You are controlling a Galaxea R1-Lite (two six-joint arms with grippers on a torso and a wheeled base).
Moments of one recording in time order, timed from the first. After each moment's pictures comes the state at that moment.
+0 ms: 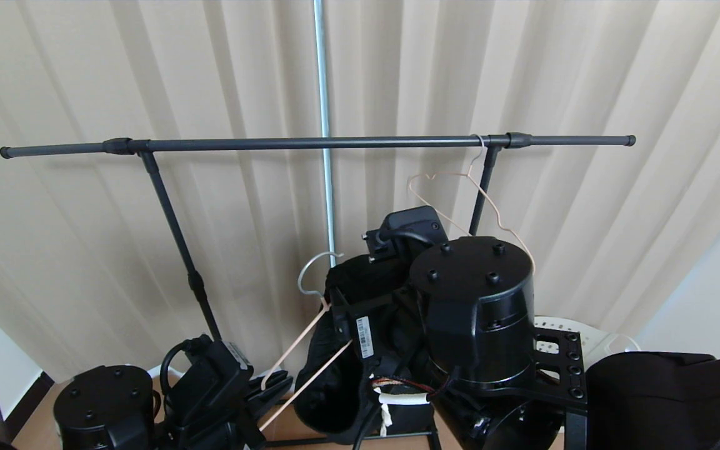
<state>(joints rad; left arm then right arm) -0.60 1.89 0.00 -1.57 -0.08 0.22 1.06 1.86 -1.01 -0.52 -0.72 0.21</state>
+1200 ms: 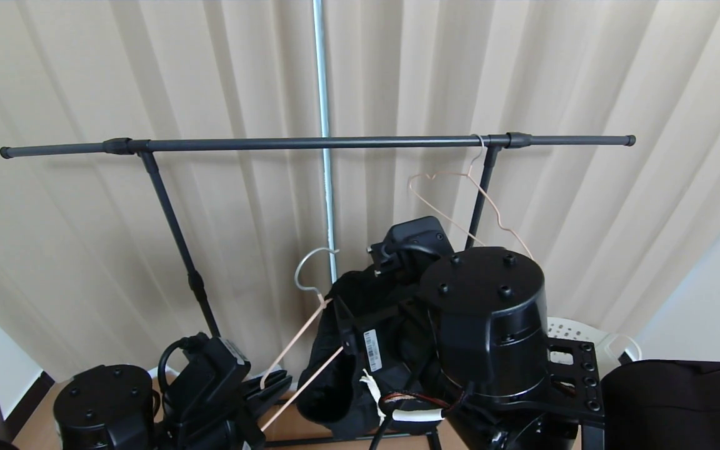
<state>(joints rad) -0.59 1.89 0.00 -1.57 -0.08 0.18 1.07 1.84 -0.97 -0.51 -0.69 0.21</state>
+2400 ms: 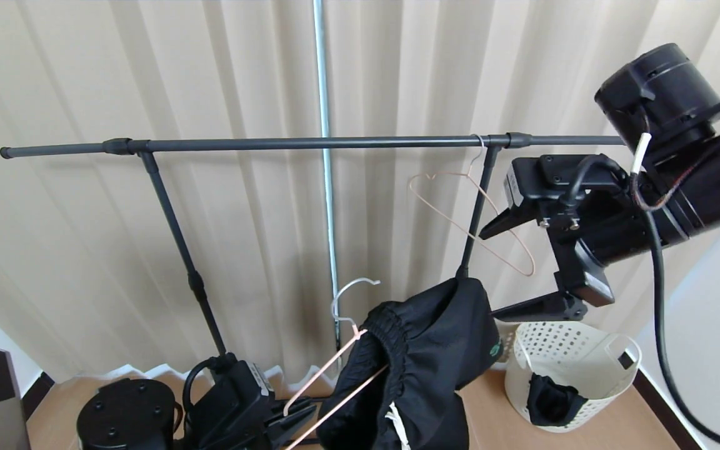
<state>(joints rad) -0.68 1.92 0.00 -1.57 -0.16 0.19 0.47 1.74 -1.67 0.87 0.33 -0.95</state>
